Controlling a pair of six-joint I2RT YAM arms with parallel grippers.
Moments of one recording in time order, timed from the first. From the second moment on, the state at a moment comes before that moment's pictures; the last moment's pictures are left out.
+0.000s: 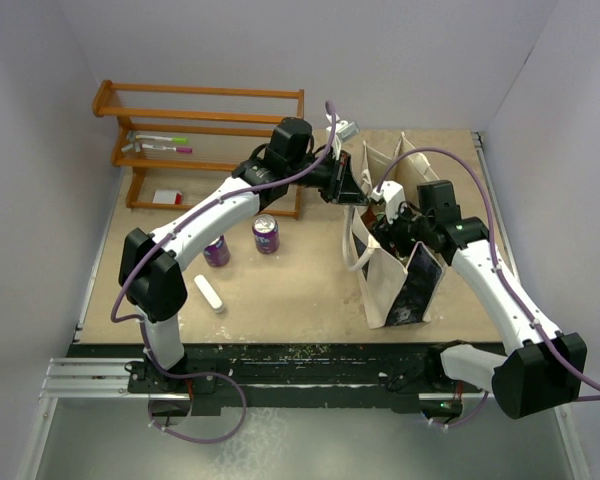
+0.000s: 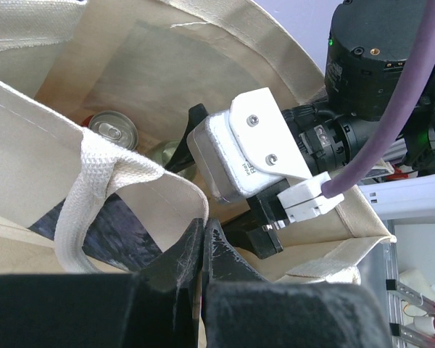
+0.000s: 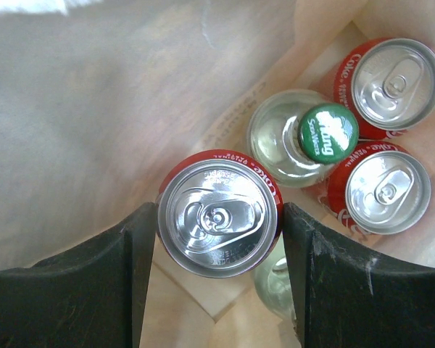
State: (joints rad) left arm -0.69 1.84 1.72 -0.23 0.76 -0.41; right arm 0.24 1.17 1.01 -0.71 -0.40 -0.44
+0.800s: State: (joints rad) left arm -0.69 1.84 1.72 -0.23 0.77 -0.41; right arm 0.24 1.13 1.04 -0.71 -0.32 -0.37
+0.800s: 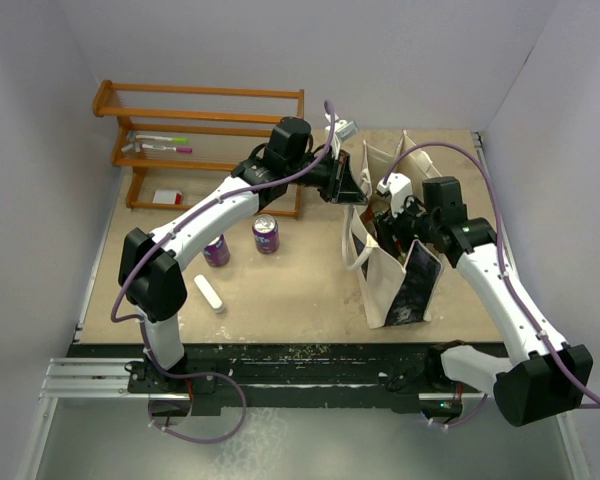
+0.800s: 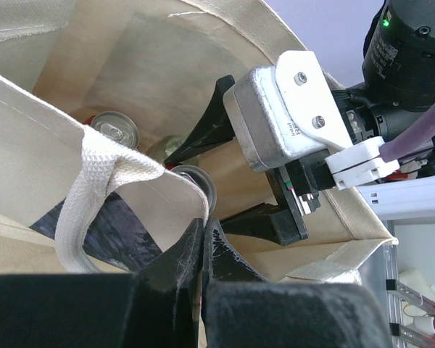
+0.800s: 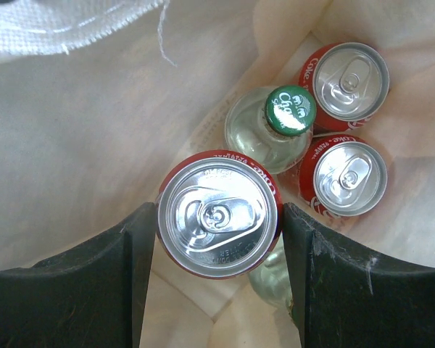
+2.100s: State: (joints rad) left arm -0.68 1.83 1.71 -0.25 0.80 -0.42; right arm 0.24 1.11 0.88 -0.60 -0.35 -0.43
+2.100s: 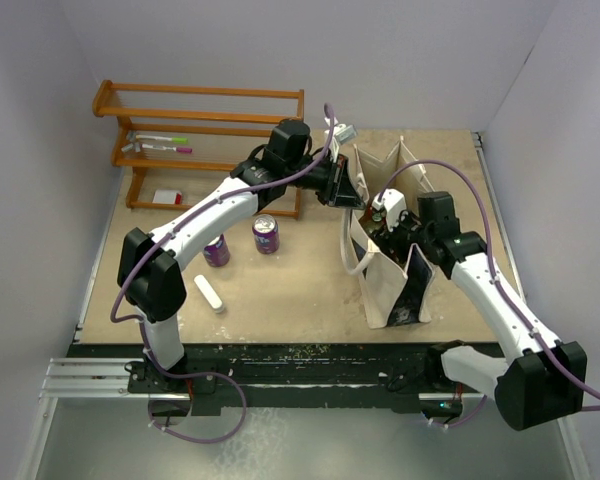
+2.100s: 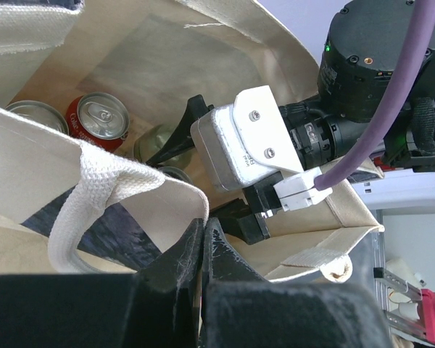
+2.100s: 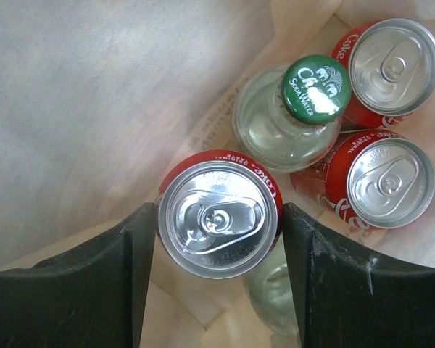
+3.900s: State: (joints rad) left arm -0.66 1.83 1.71 -0.25 0.81 -0.42; right arm 0.24 1.19 0.89 -0.57 -0.27 -0.46
